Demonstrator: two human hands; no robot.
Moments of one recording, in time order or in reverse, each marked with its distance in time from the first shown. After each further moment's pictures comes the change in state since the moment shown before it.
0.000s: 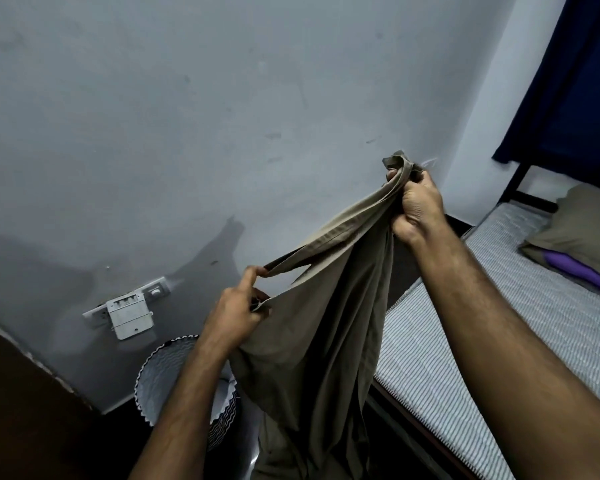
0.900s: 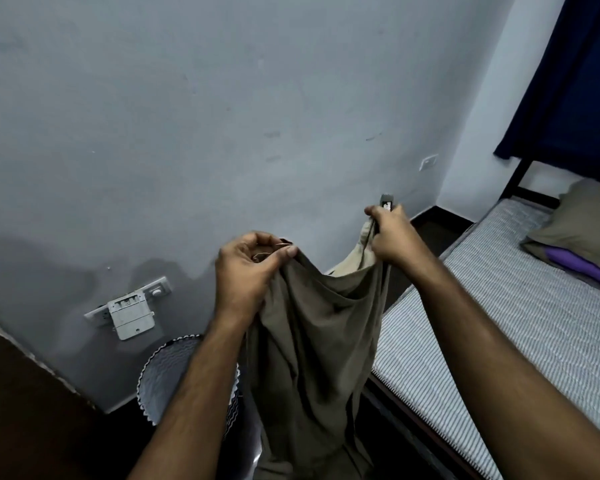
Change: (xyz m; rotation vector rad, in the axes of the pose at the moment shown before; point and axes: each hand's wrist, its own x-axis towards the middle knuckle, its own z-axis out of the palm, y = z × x) left_hand 0.010 0.079 -0.017 -0.776 0.372 0.100; right_hand -0.027 0.028 -0.035 -1.566 -0.316 -0.277
